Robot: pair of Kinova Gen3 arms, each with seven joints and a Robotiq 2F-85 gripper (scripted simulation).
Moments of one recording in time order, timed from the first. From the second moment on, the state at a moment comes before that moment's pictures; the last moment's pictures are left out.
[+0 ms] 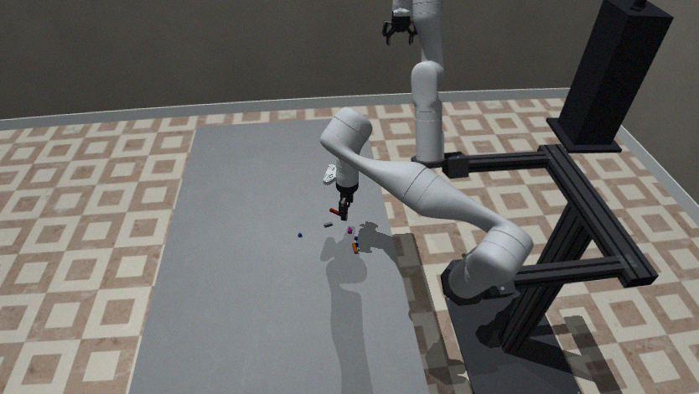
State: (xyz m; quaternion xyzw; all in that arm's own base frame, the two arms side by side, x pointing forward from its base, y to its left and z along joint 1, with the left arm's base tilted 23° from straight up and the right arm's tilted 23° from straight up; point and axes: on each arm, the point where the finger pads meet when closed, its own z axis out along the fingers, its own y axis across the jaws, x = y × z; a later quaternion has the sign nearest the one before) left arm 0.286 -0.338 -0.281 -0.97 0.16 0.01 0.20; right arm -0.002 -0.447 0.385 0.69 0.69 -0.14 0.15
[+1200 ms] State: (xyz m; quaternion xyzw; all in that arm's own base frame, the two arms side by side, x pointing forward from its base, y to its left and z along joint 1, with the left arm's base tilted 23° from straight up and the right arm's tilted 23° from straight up) left arm 0.282 -0.333 -0.287 -0.98 0.02 -0.01 0.21; right arm -0.002 -0.447 0.385 0.69 0.69 -0.14 0.15
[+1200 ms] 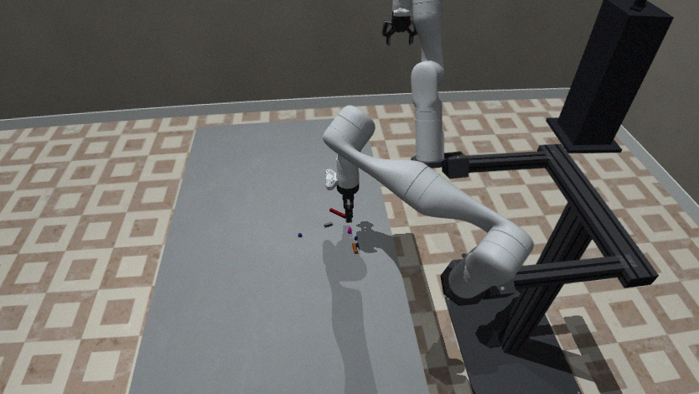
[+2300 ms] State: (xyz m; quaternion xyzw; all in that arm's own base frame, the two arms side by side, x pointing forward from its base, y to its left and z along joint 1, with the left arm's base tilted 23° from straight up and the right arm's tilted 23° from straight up) left arm 0.277 -0.327 -0.304 -0.87 -0.44 -0.10 0.20; right arm -0.002 -0.447 0.385 0.69 0.69 -0.14 0.15
